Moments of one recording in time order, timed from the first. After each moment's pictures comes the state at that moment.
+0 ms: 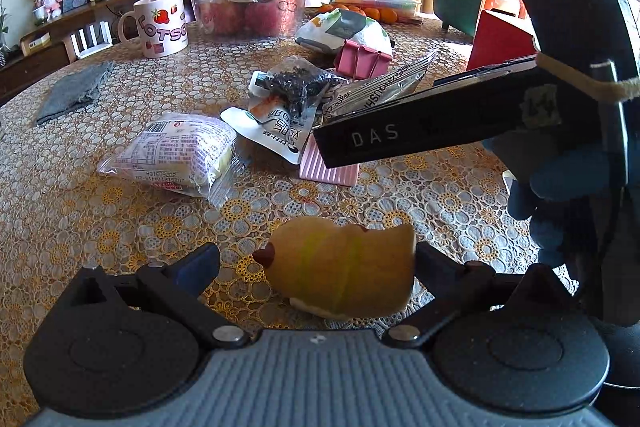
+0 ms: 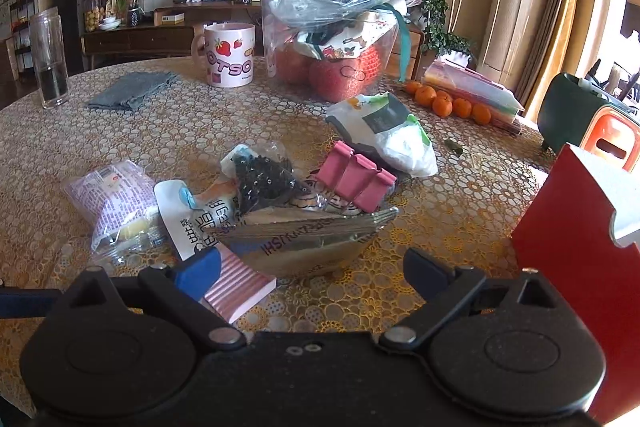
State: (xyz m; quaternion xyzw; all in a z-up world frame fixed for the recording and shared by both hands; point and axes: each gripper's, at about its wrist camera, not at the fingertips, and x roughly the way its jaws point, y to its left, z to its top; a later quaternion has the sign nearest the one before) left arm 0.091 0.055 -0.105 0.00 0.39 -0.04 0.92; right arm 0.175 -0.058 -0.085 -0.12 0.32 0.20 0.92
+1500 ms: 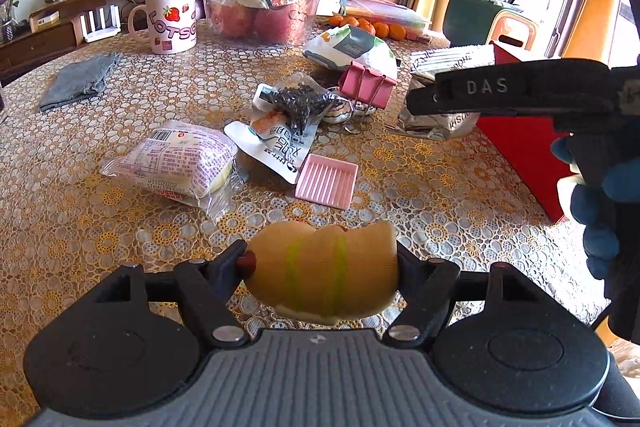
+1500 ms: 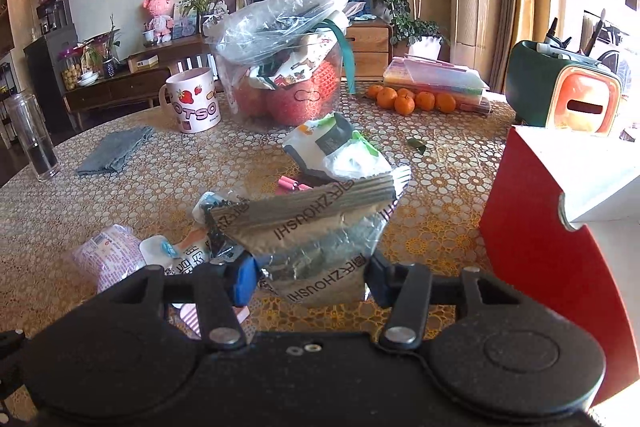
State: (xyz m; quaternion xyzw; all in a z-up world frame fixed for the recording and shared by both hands) left arm 0.092 0.054 -0.085 -0.05 0.38 -0.03 0.92; right arm 0.179 -0.109 -0.052 -0.02 0.32 0.18 0.93
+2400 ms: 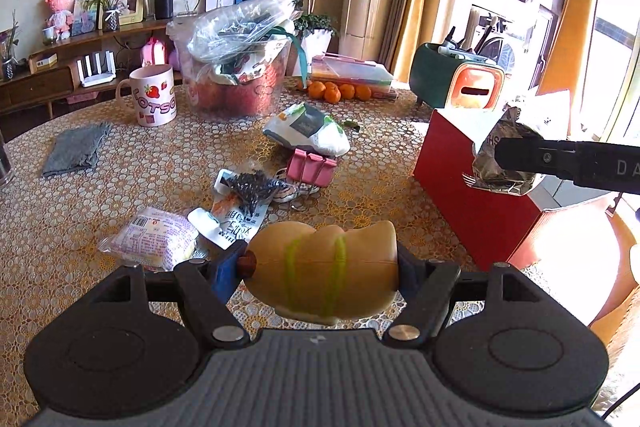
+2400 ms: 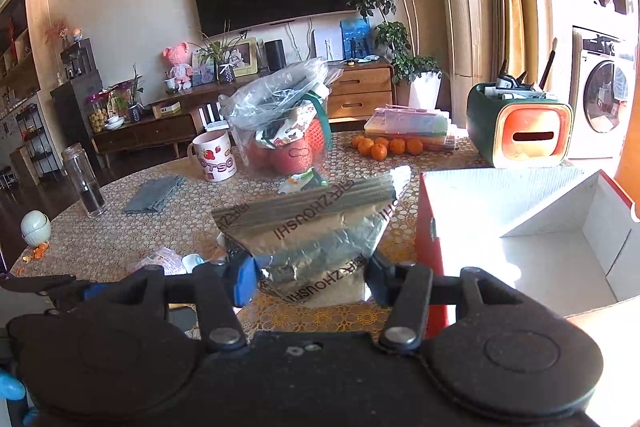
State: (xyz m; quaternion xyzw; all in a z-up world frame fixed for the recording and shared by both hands) left arm 0.080 0.007 -0.012 -0.04 0.32 -0.03 0.94; right arm 0.109 -0.205 0.024 0.02 0.27 0.21 0.94
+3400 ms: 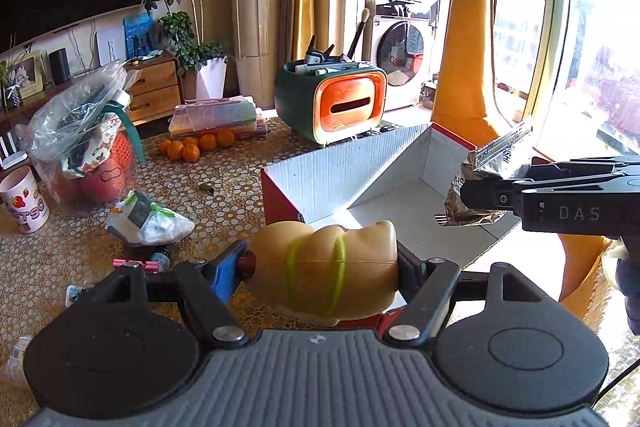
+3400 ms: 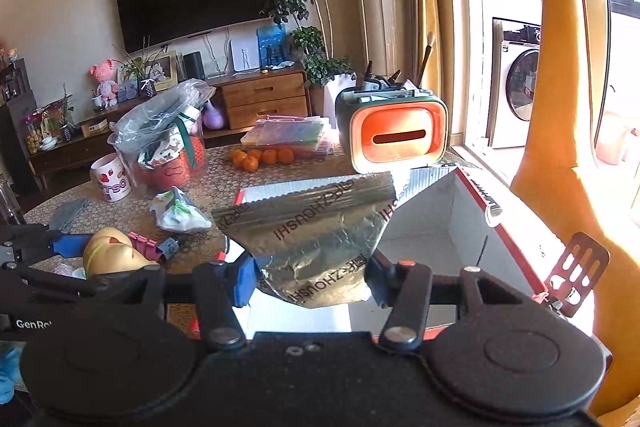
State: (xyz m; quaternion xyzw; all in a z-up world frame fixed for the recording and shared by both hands) left arm 0.152 -0.148 0.020 0.05 0.30 -0.16 0.94; right arm 0.141 -0.345 0.026 0.03 0.28 0.11 0.95
